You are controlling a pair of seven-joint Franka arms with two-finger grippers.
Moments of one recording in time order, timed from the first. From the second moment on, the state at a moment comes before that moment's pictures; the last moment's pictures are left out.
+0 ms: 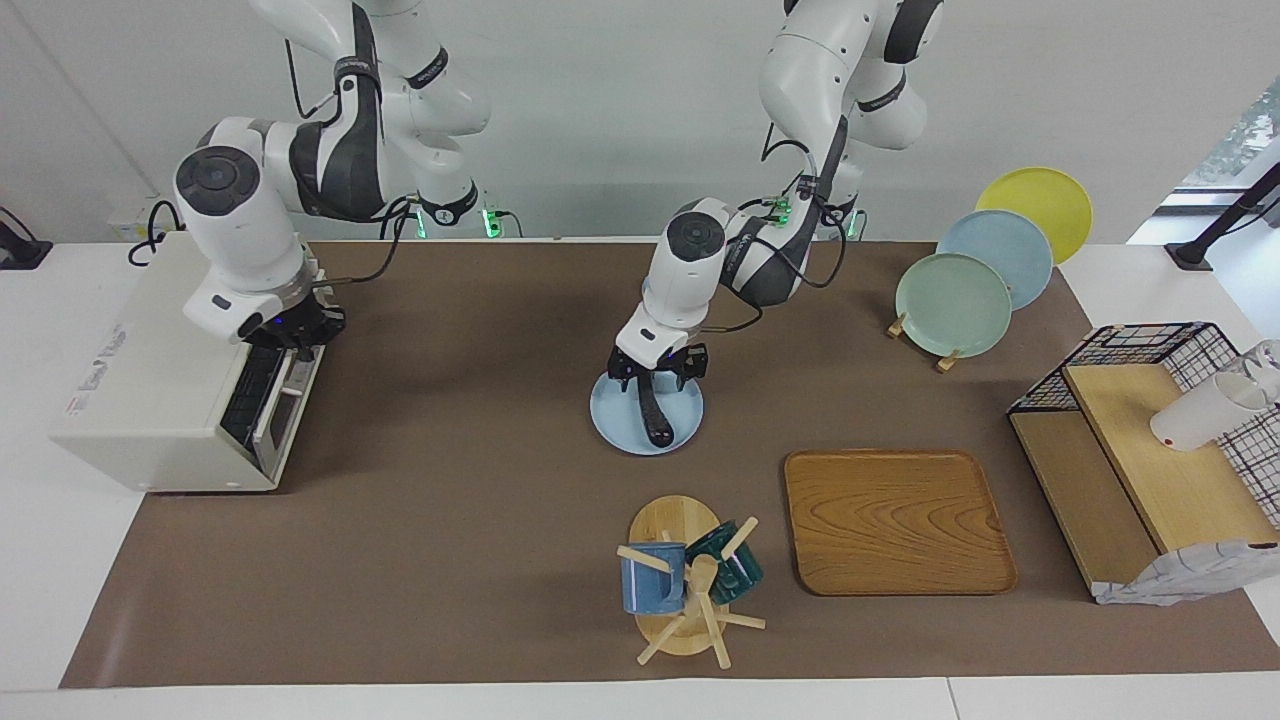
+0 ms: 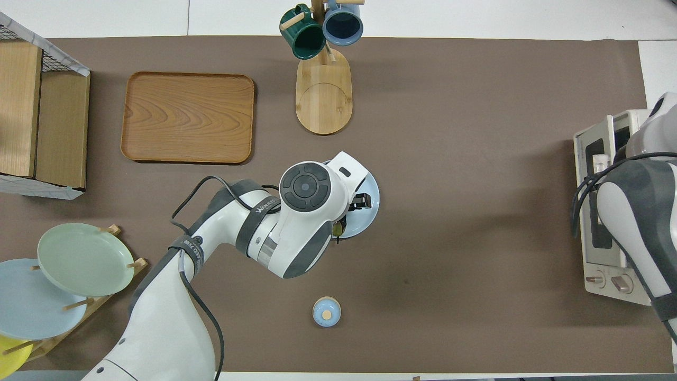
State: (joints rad) left arm -0.68 0.39 -0.07 -1.87 -0.11 2.34 -0.66; right arm -0.12 0.04 0.02 -1.92 -0.23 1.85 -0.26
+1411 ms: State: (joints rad) left arm -0.69 0.37 -0.04 -1.87 -0.11 2.35 -0.69; right arm -0.07 0.03 0.04 -1.68 -0.03 1.67 -0.18
